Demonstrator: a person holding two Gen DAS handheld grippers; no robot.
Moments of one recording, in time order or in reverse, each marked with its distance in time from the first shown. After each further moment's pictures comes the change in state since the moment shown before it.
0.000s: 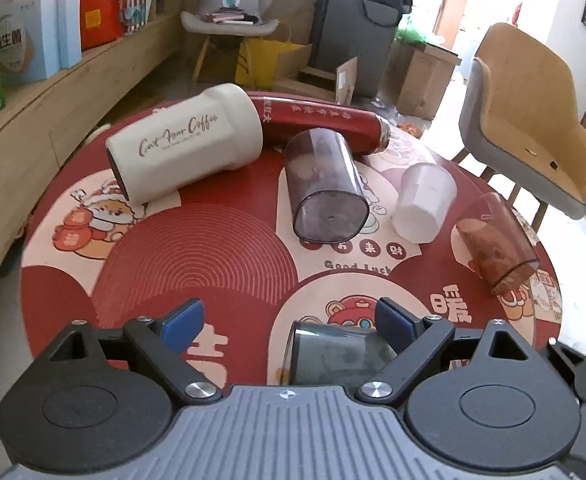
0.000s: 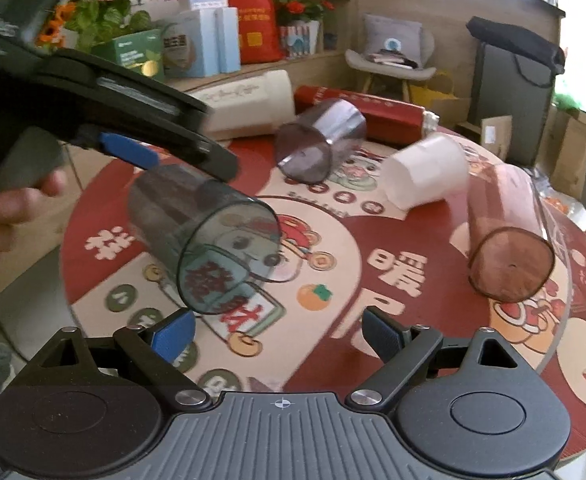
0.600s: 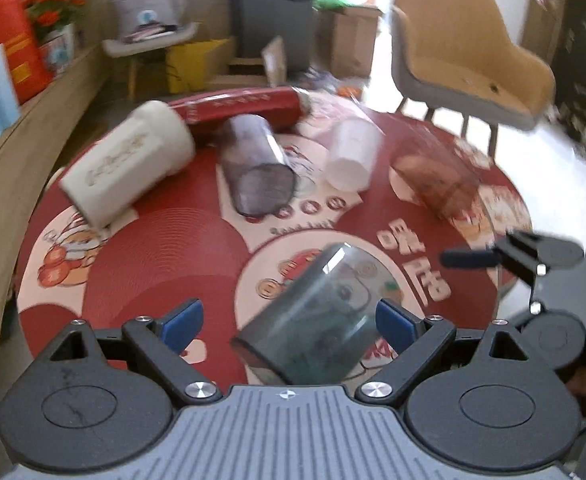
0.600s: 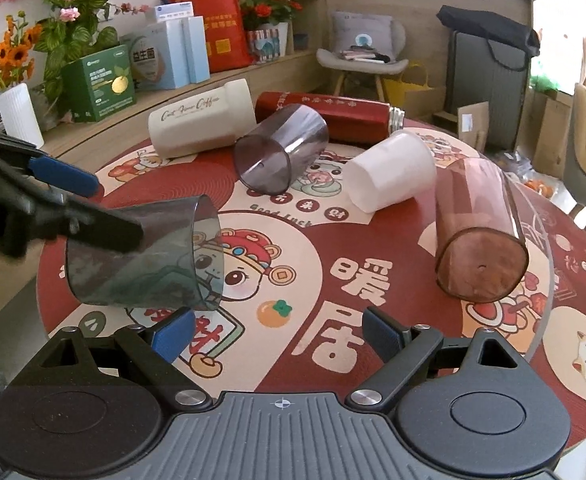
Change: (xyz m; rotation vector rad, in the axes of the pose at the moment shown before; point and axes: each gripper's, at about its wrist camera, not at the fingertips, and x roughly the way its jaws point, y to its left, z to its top) left arm -0.019 -0.033 -0.012 0.295 0.061 -0.074; right arm 0.001 -0.021 0.008 0.075 -0.009 -0.033
